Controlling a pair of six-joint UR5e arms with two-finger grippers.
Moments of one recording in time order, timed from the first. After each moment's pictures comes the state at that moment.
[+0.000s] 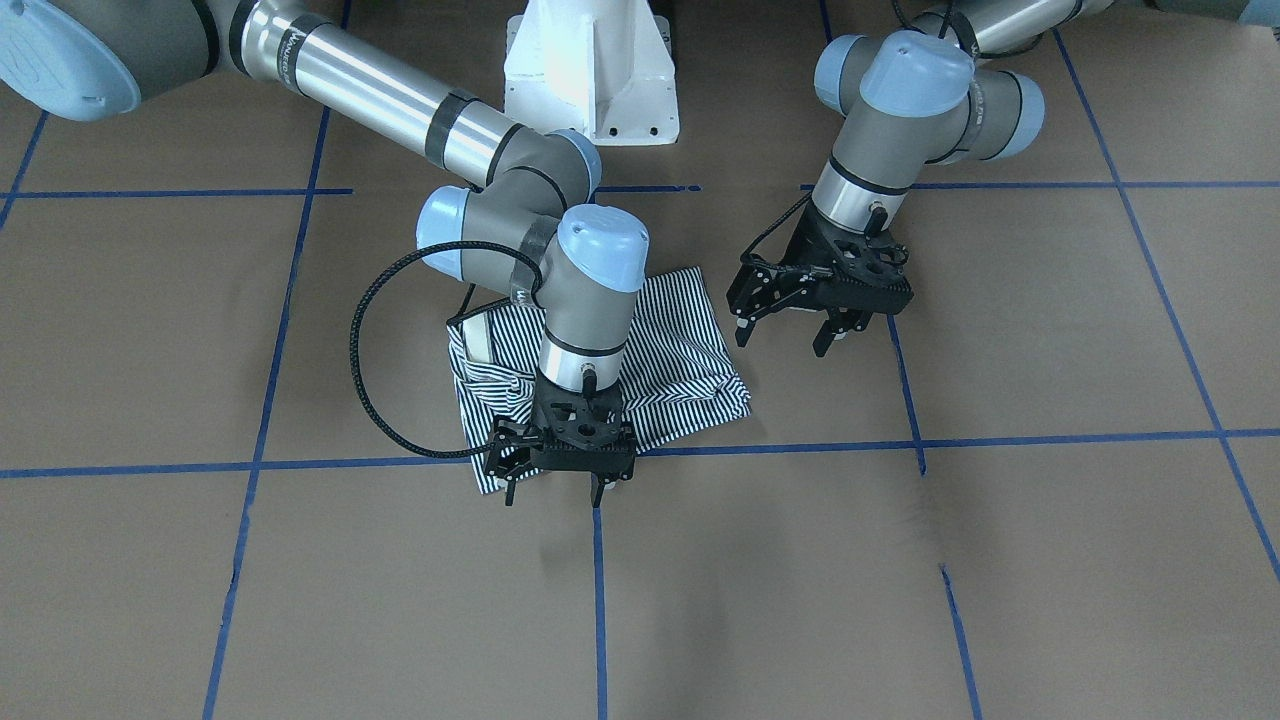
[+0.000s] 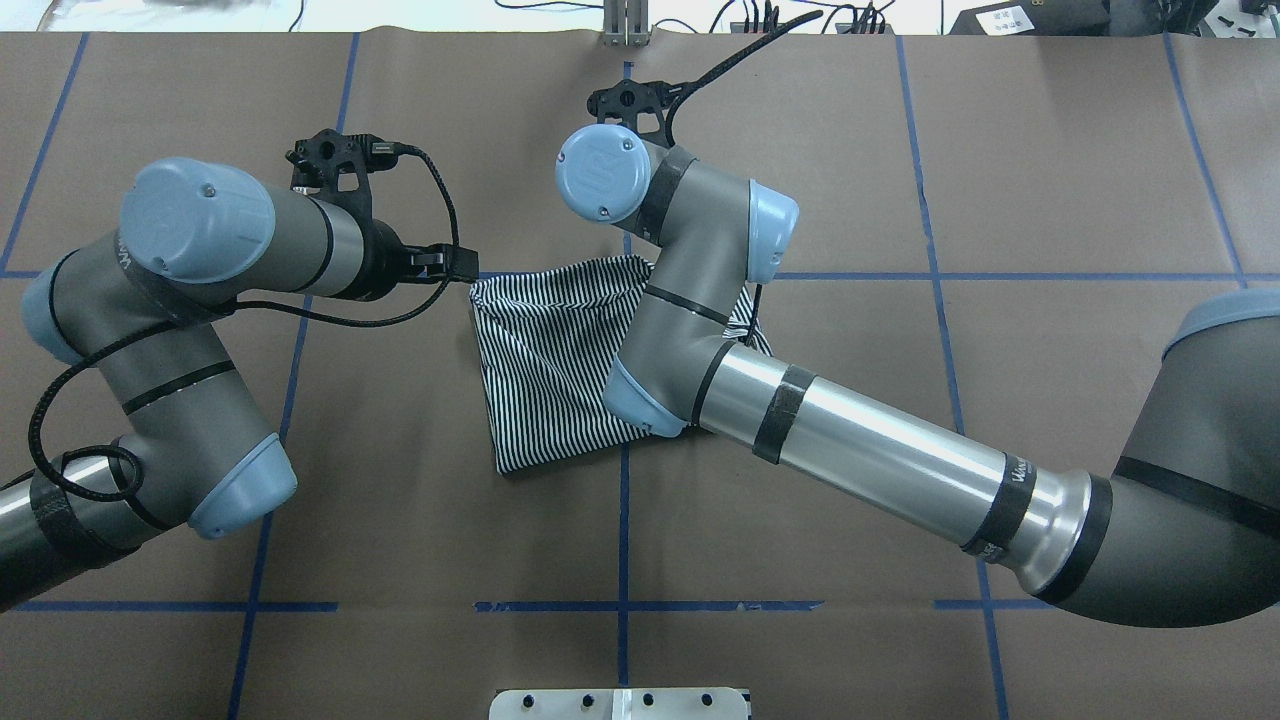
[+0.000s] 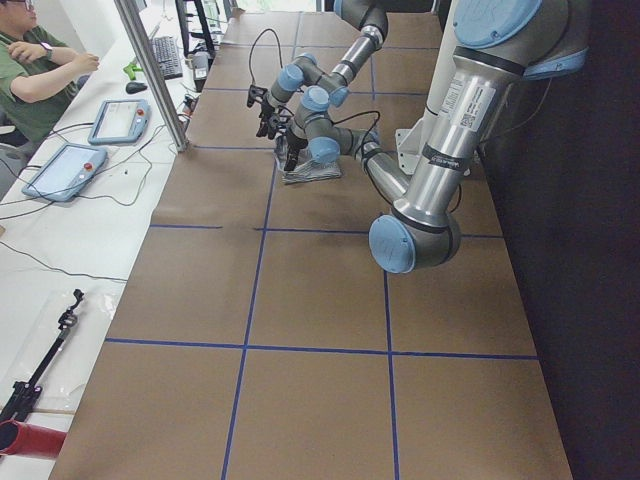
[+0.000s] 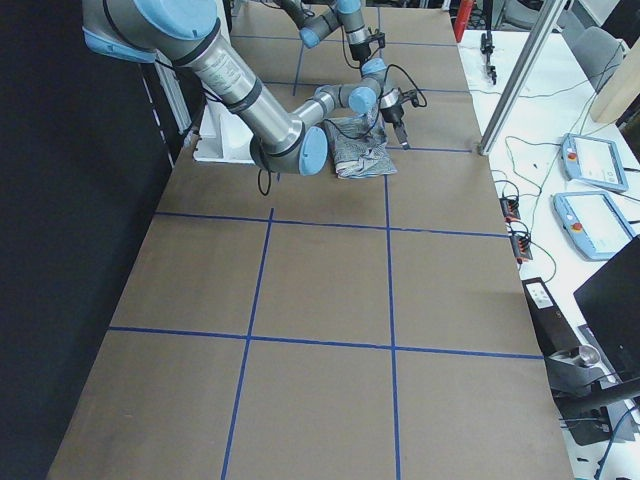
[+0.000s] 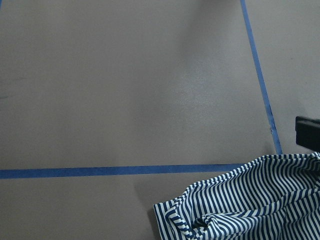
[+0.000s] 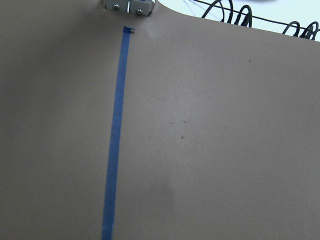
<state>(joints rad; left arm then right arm) -0.68 -2.01 -1.77 -2.00 -1.79 -1.16 0.60 -0.53 1.06 -1.37 1.41 1.08</state>
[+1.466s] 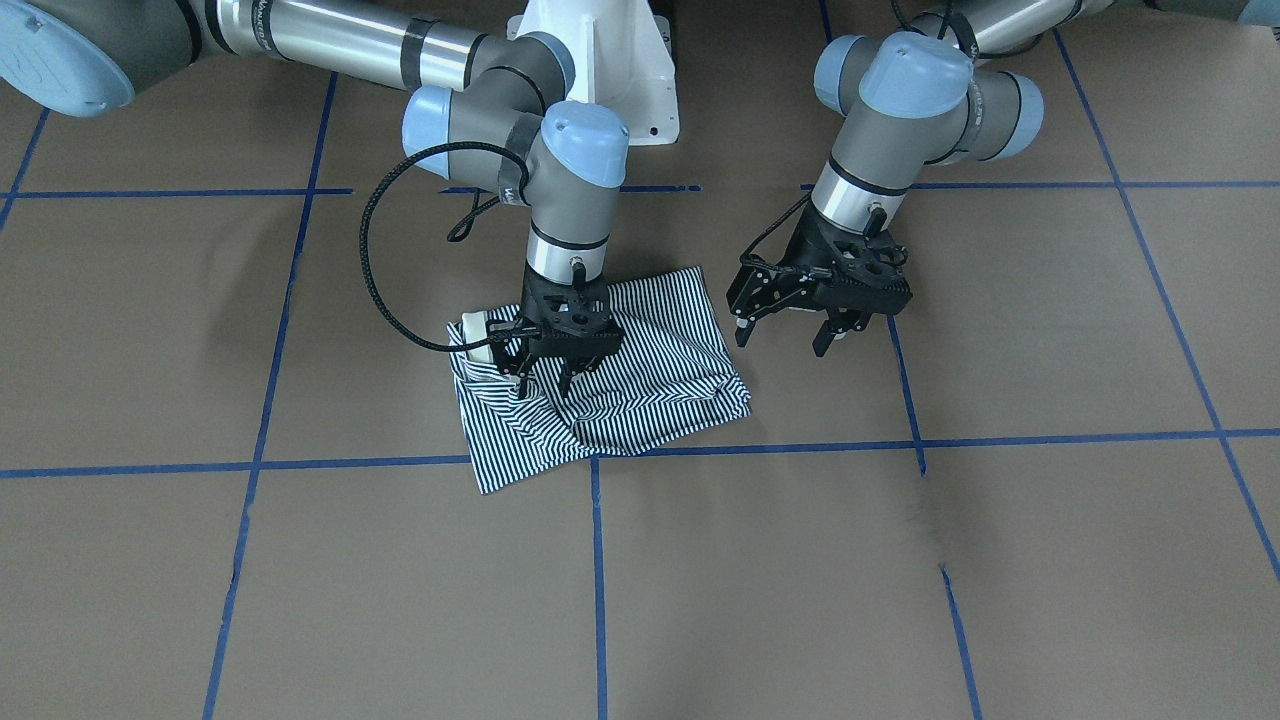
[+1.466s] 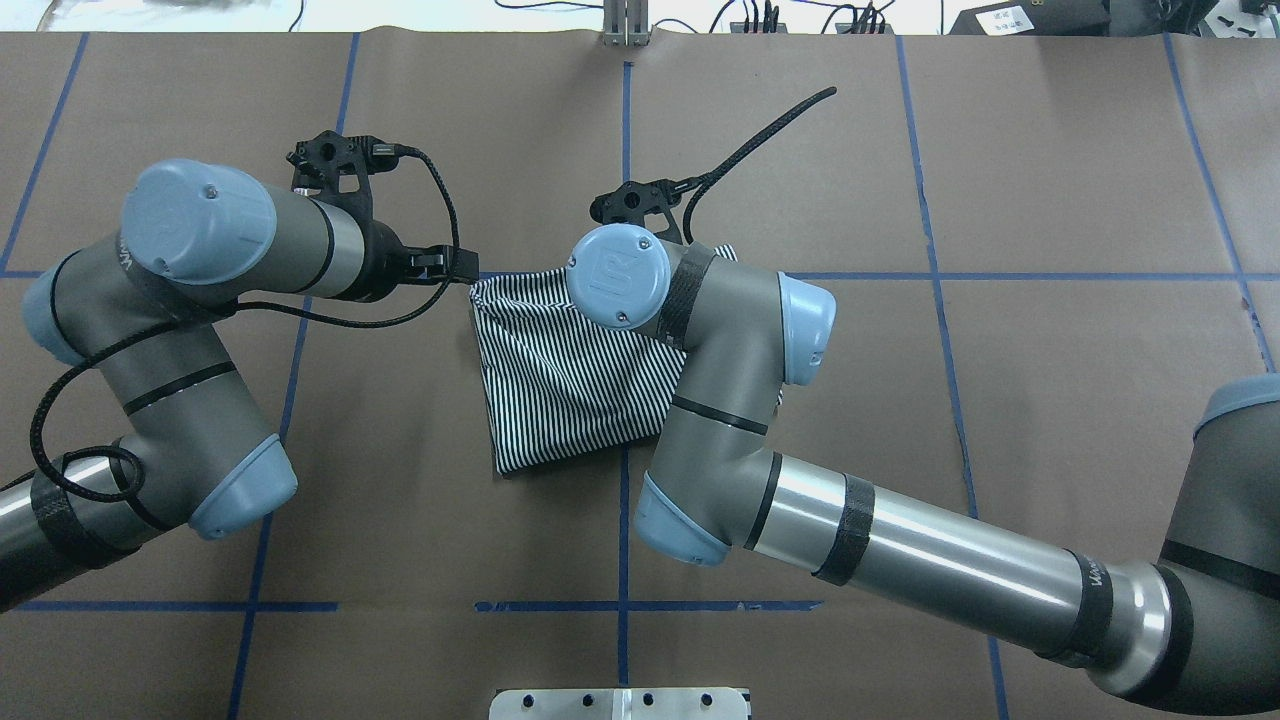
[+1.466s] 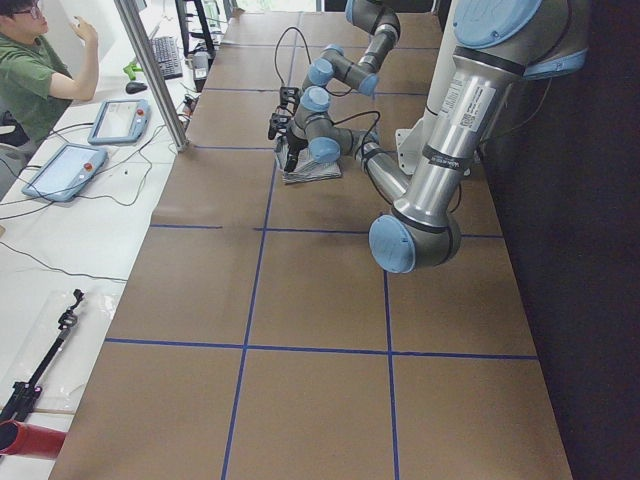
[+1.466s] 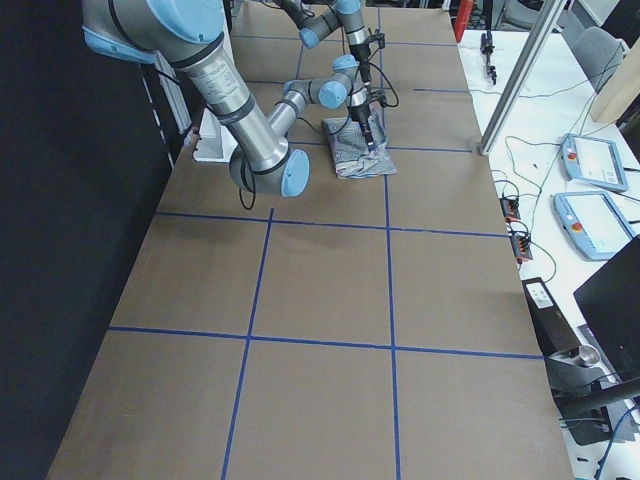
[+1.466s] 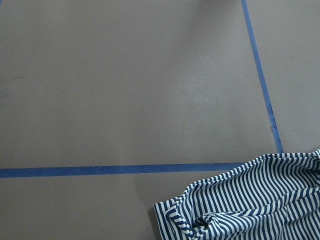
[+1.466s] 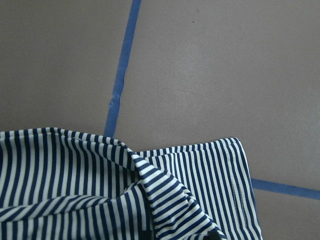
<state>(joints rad) -0.68 -2.01 -1.77 -2.00 -1.79 -1.16 0.48 -0.71 1.41 -1.62 1.46 1.02</state>
